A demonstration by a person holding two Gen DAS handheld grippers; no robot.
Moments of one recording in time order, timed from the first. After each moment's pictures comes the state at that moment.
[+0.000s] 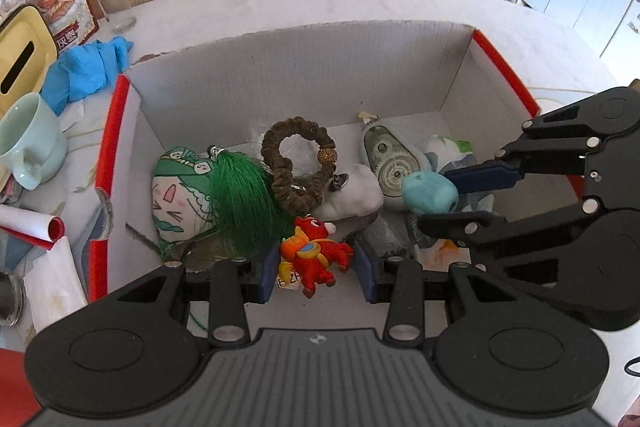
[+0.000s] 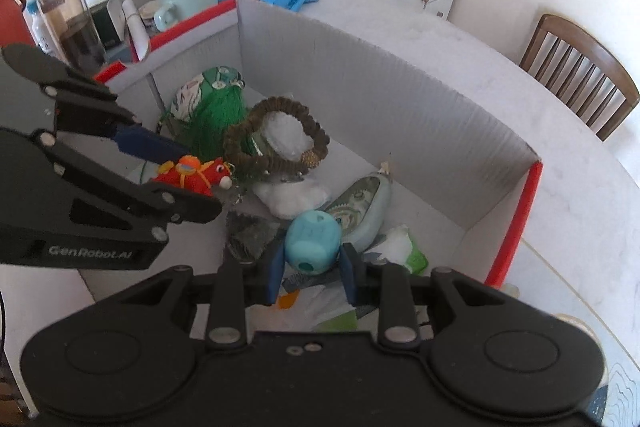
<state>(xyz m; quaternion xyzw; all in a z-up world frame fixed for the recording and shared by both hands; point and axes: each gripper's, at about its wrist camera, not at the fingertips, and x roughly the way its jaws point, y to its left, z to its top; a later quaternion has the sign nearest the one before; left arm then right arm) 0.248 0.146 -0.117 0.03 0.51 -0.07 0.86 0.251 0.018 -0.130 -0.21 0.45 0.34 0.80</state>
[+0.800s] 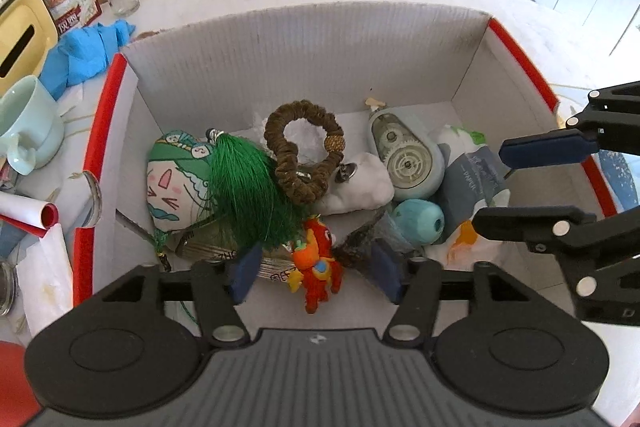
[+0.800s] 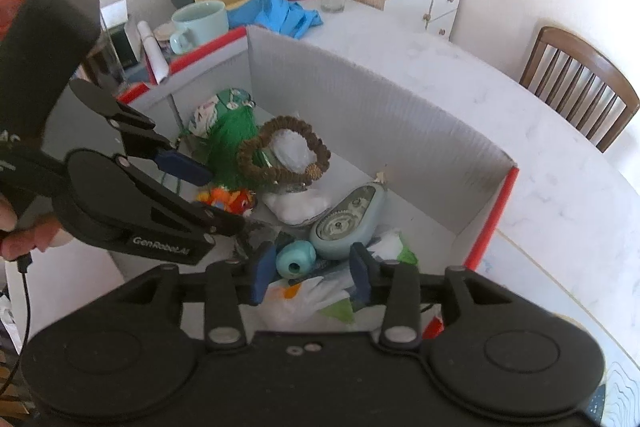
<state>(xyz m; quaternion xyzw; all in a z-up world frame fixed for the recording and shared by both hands) 0.249 0.147 -0.127 0.02 0.51 -0.06 0.85 0.241 -0.007 -0.104 -0.19 0.42 0.36 0.81</state>
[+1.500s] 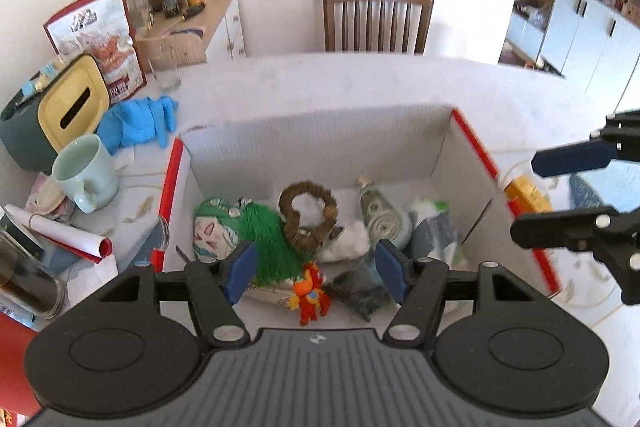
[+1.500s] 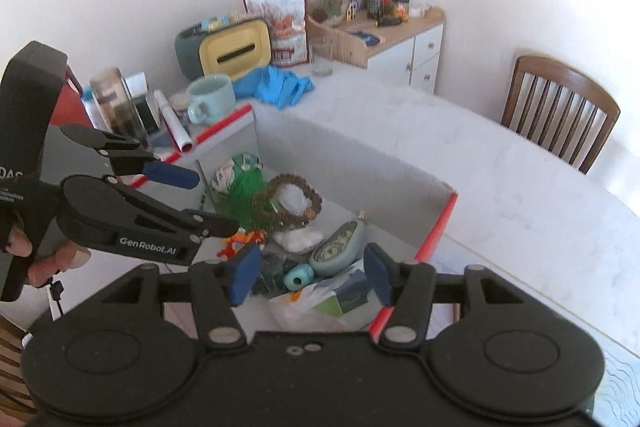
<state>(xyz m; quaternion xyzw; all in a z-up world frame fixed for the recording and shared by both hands) 0.202 0.131 -0.057 0.02 0.41 -0.02 0.91 0.211 -0.061 -0.042 -0.12 0.37 0.38 0.84</state>
